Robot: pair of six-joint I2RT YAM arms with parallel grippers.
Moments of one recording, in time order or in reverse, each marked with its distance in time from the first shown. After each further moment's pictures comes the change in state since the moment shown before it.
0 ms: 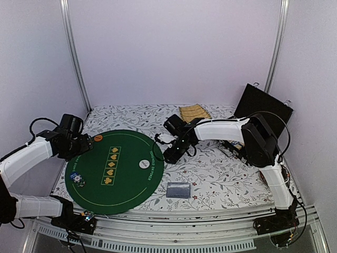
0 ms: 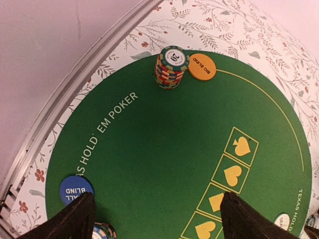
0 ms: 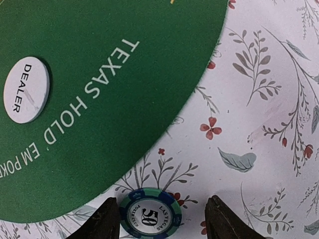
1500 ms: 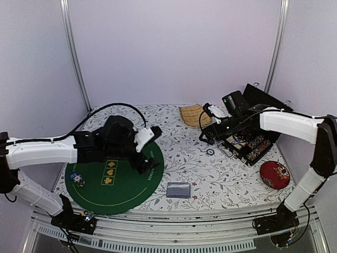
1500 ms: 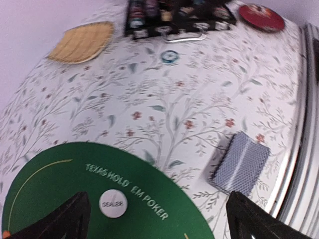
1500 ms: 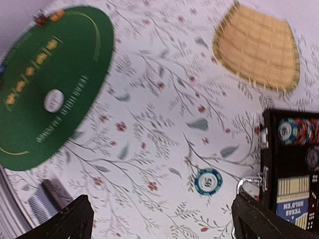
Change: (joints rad) left arm -0.686 0.219 0.170 0.369 0.319 0.784; right arm -0.291 -0.667 -0.587 0.130 -0.086 0.099
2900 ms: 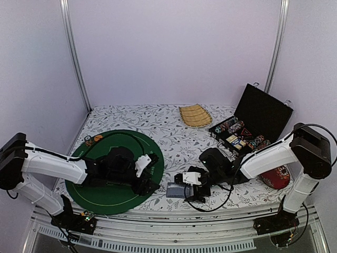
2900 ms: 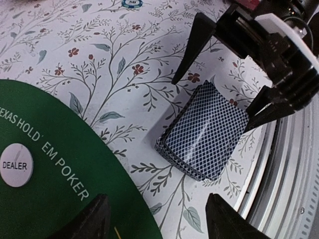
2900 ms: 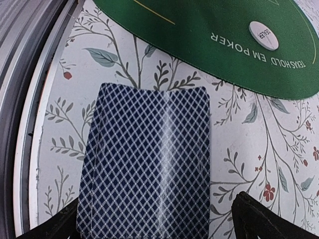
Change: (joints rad) left arm -0.085 0.108 -0.346 0.386 0.183 -0.229; right arm 0.407 0.038 -0.523 0.620 -0.149 -0.547
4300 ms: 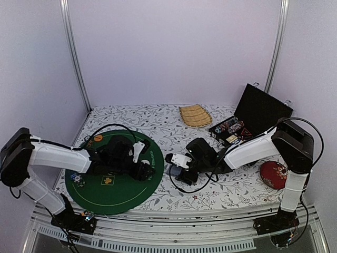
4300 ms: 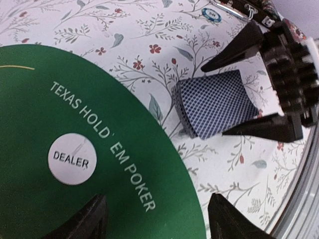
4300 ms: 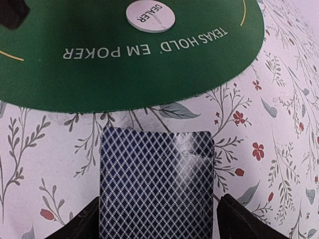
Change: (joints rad) left arm 0.163 0.051 0.069 -0.066 -0.042 -0.117; right arm -0.033 0.195 0.258 -0.037 0.270 0.192
